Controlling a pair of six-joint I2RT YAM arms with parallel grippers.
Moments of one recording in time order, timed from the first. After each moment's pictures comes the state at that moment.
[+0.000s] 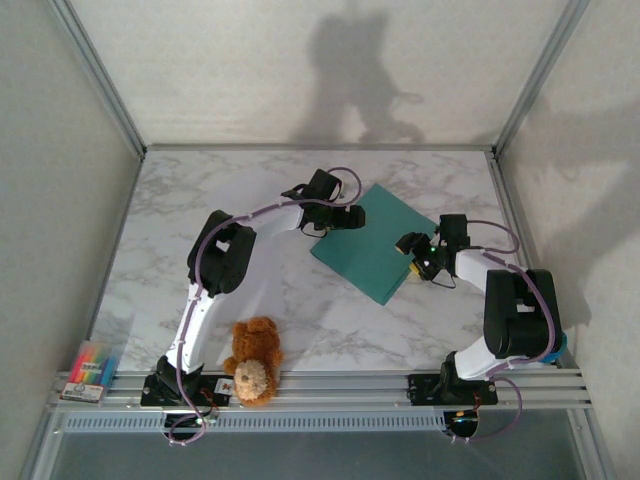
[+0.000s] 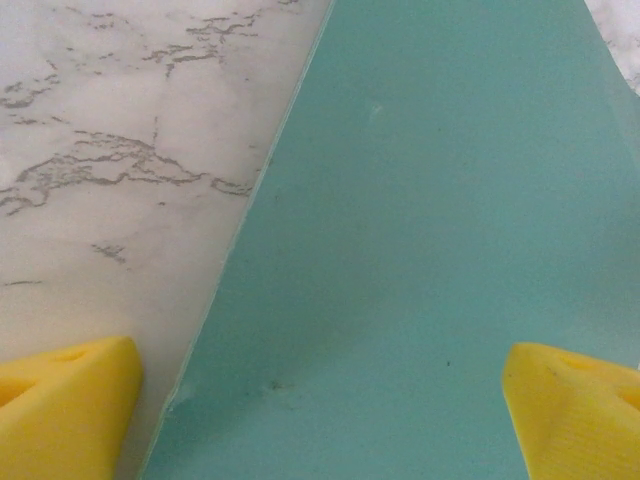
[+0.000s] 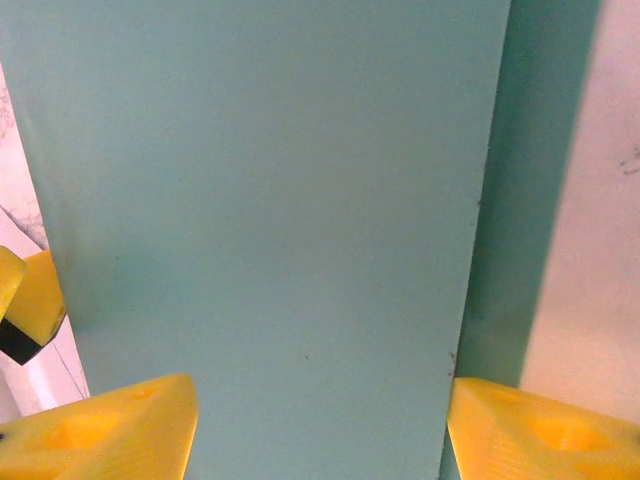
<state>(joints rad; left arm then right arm) -0.58 2.31 1.77 -0.35 0.30 -0.55 0.05 1.54 0.70 -0.16 -0.44 0.84</state>
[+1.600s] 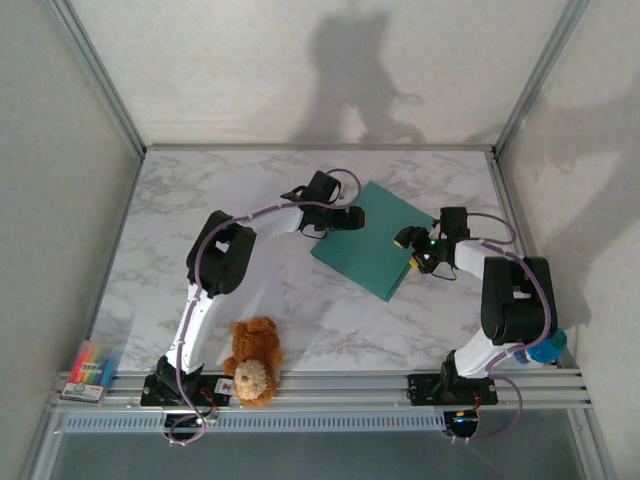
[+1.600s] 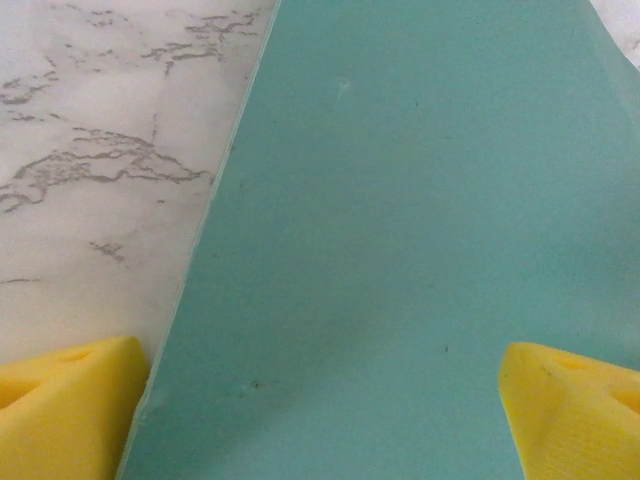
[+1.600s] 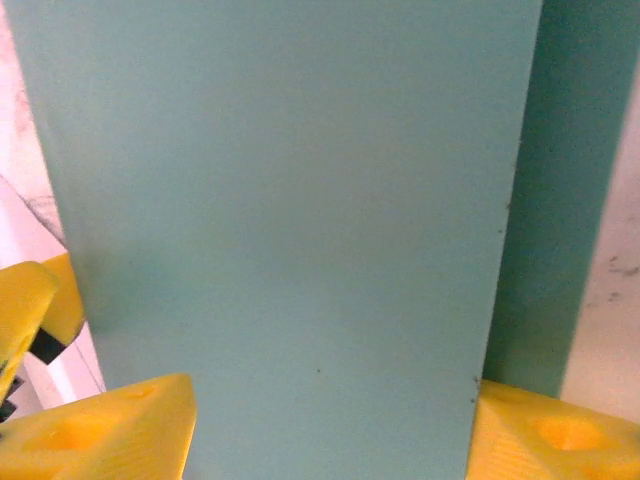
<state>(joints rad) -0.59 2.30 1.72 -0.30 0.30 -0.56 0.04 1.61 0.78 -0.17 -0.51 0.79</state>
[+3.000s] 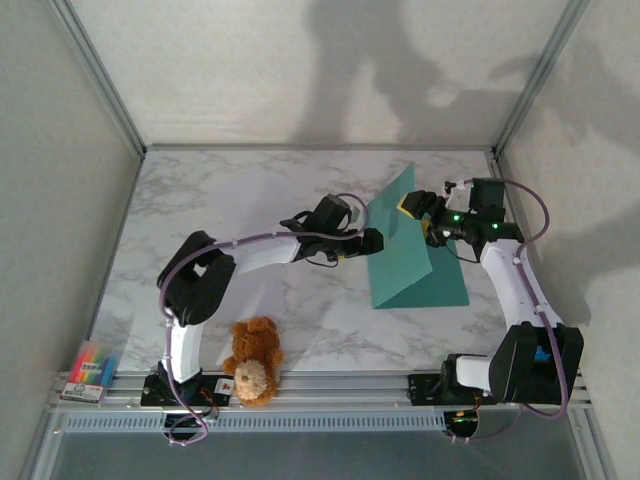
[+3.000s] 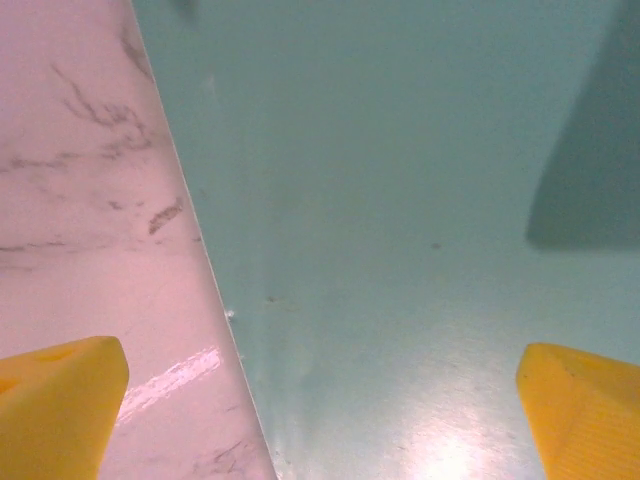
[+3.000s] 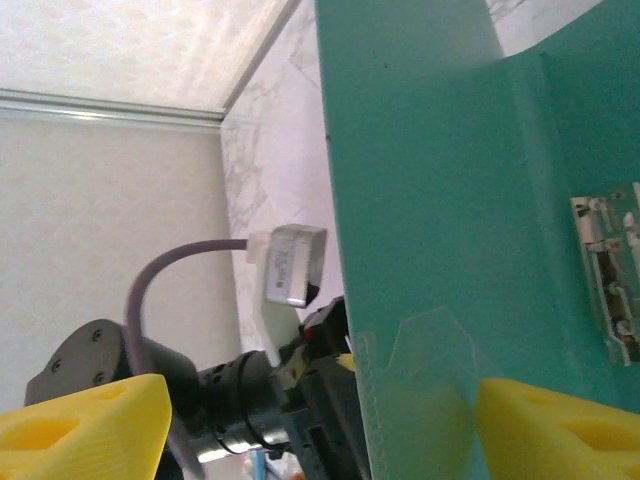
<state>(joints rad) -0.76 1.96 1.37 -0.17 0.34 -0.83 -0.01 1.28 1.01 -0.48 -0.85 0.73</state>
